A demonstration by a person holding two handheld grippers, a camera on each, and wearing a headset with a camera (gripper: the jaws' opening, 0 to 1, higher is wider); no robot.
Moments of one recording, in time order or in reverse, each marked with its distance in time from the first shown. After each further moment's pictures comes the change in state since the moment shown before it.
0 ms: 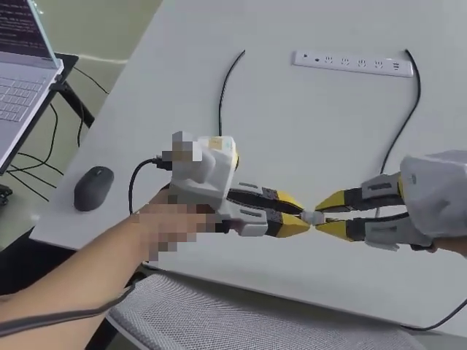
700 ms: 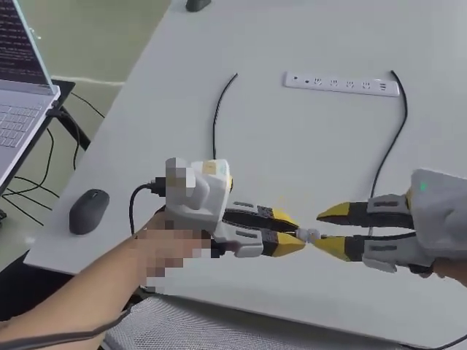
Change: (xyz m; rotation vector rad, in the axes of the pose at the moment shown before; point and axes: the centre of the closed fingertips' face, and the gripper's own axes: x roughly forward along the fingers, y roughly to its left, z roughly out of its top) left arm -0.001 0.001 0.008 0.077 -0.007 0.018; right arm -0.026 -0.025 0.003 0.367 -0.142 -0.187
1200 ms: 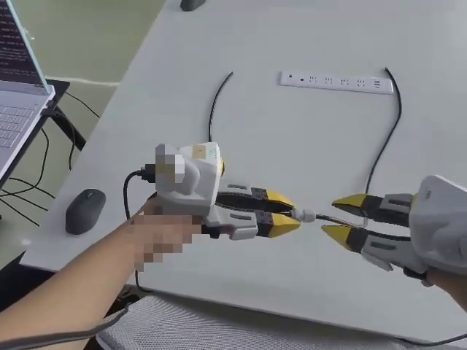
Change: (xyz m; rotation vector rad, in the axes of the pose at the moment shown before) left arm -0.004 0.010 0.016 0.067 -0.016 0.020; right arm 0.000 -0.010 -0.014 -0.139 0.103 -0.236
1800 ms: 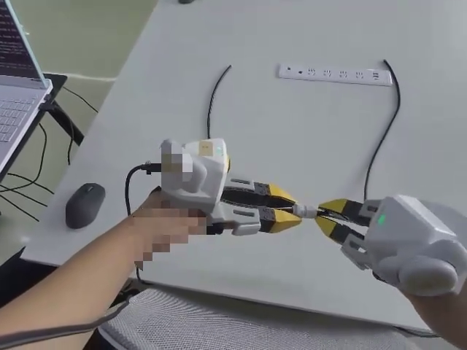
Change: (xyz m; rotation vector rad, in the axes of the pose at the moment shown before) left arm 0.004 -0.005 -0.006 0.046 0.030 0.003; right arm 0.007 0.008 -0.002 -0.144 0.065 -0.140
